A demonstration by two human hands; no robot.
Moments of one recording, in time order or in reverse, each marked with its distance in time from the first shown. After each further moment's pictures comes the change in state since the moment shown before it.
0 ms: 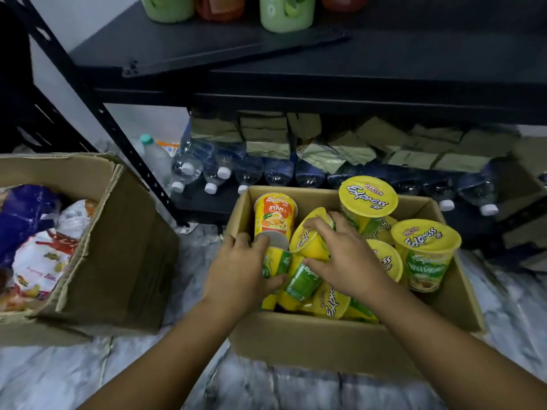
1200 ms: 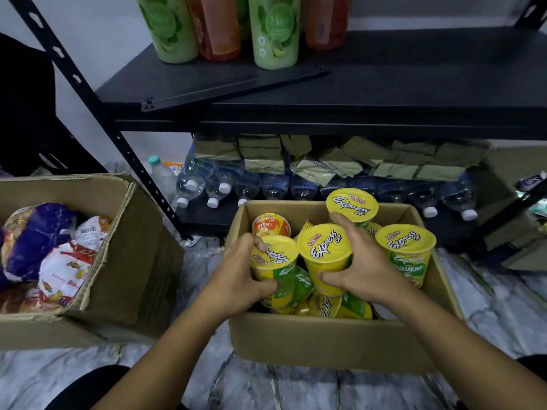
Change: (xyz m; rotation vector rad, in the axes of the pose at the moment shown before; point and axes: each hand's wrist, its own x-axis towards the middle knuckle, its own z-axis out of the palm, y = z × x) left_hand -0.012 -0.007 -0.027 -0.711 -0.079 -0.017; right_hand -0.044 0.010 -0.044 0.406 -0.015 0.168
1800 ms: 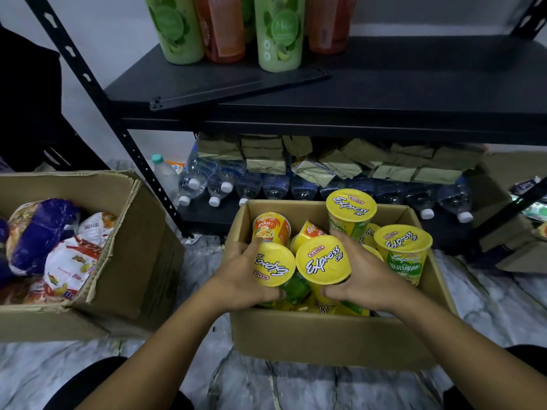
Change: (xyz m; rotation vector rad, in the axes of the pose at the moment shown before) left_hand -0.001 0.005 -0.002 0.165 -0.180 -0.120; right_hand -0.012 -0.001 -0.001 -0.072 -0.114 -0.014
